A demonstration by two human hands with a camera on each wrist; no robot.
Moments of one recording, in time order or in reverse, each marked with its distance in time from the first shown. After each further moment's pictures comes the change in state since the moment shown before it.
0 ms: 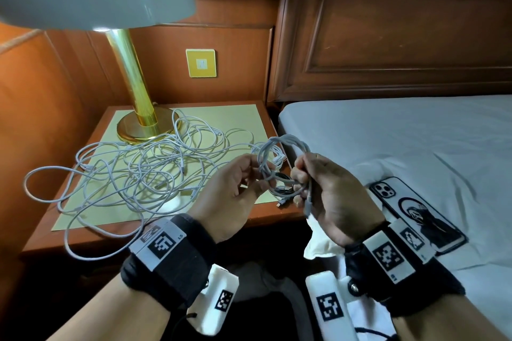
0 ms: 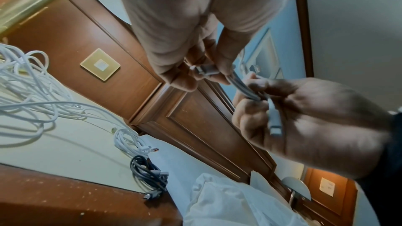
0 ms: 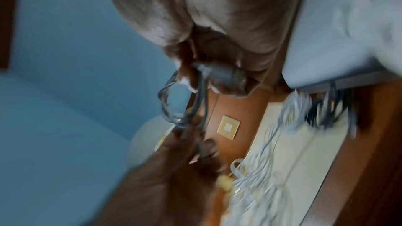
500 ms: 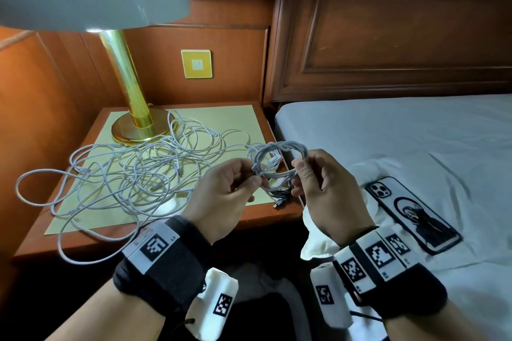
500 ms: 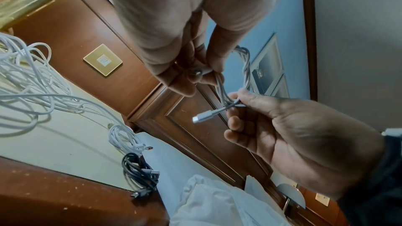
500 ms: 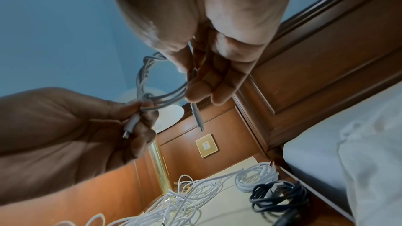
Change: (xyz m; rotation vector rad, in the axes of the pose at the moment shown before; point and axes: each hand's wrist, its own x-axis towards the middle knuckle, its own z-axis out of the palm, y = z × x) left_hand 0.000 0.004 0.000 -0.023 0.062 -0.086; right_hand 0.001 0.004 -0.007 -0.953 0.255 -0.414
